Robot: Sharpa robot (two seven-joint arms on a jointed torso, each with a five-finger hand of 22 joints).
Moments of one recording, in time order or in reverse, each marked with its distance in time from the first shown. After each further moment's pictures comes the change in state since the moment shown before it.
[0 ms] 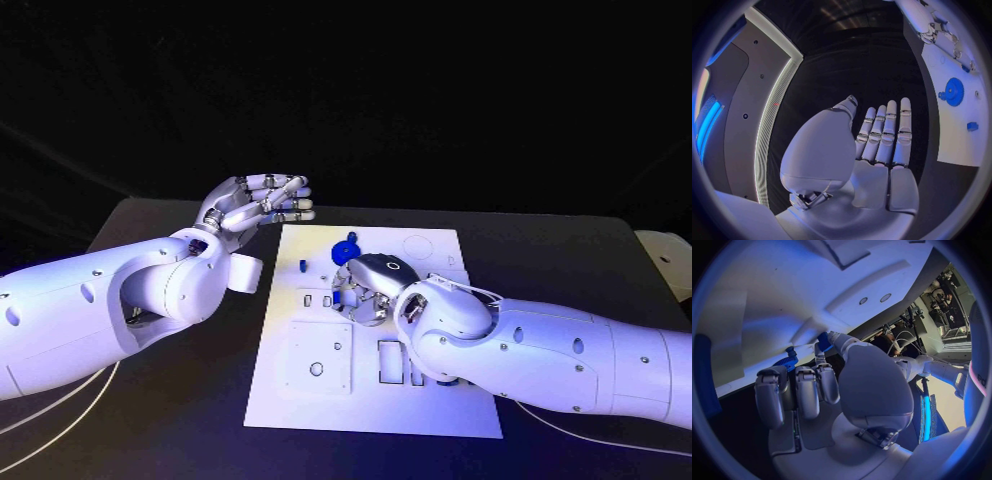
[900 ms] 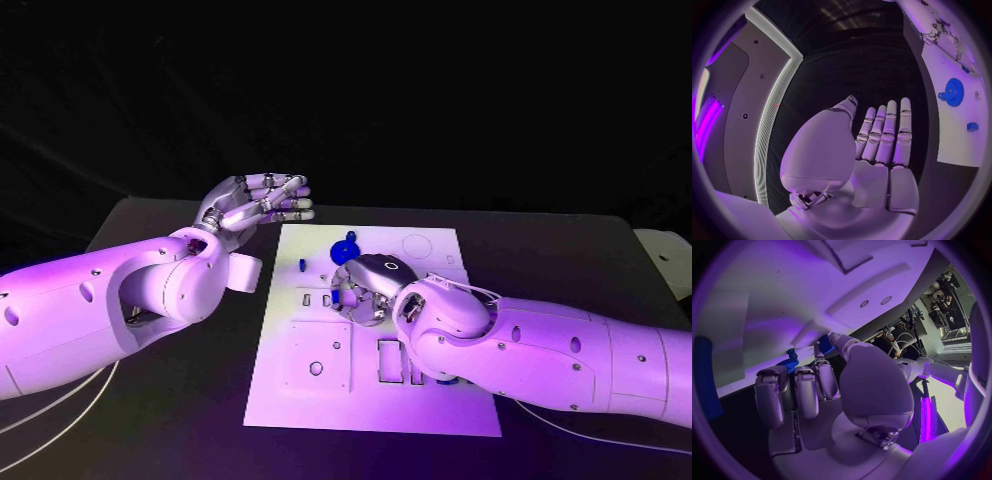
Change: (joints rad) left arm 0.000 0.001 0.000 -0.002 0.000 0.003 -0.002; left_hand 0.000 0.000 0.000 0.000 0.000 0.000 0.000 0.000 0.000 0.000 0.000 0.000 0.000 0.000 0.000 0.000 0.000 0.000 0.000 0.000 0.000 0.000; right arm 0.000 0.003 -0.001 -0.005 -0.007 0.016 -0.002; right_hand -0.028 -0.024 0.007 0.007 -0.011 -0.072 0.036 -0.030 0.011 -0.047 0.032 -0.059 0.001 0.000 0.015 0.000 0.001 0.000 0.000 0.008 0.000 0.001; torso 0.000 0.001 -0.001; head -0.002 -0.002
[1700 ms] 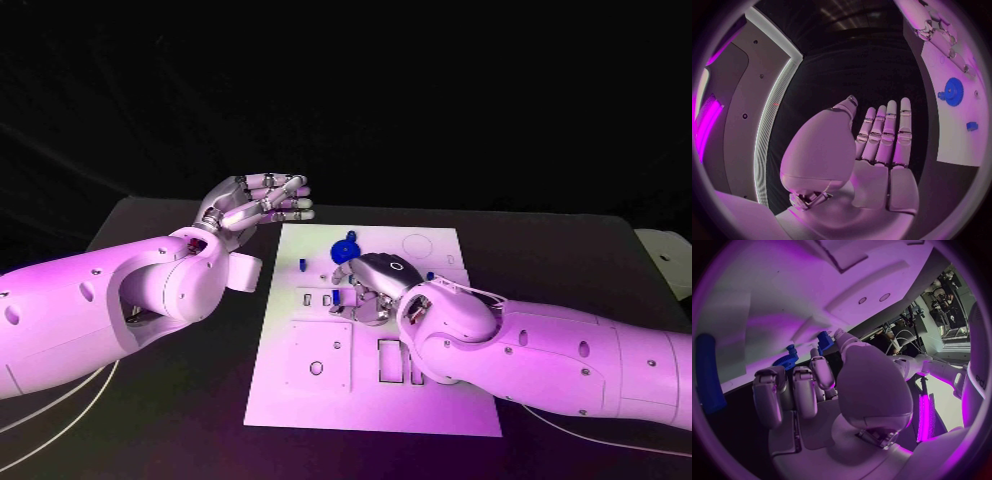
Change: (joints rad) left arm 0.000 -0.001 0.000 -0.002 0.000 0.002 -0.002; left_hand 0.000 0.000 0.003 -0.003 0.000 0.000 0.000 0.000 -0.001 0.000 0.000 -0.004 0.000 0.000 0.000 0.000 0.002 0.000 0.000 0.000 -0.003 0.000; right arm -0.003 -0.024 -0.003 0.028 -0.005 -0.054 0.000; right_hand 0.029 -0.016 -0.211 0.108 -0.081 -0.099 0.035 -0.060 -0.048 -0.075 0.029 -0.081 0.000 -0.002 0.030 -0.004 0.000 0.000 0.000 0.029 0.000 0.000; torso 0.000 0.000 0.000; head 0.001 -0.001
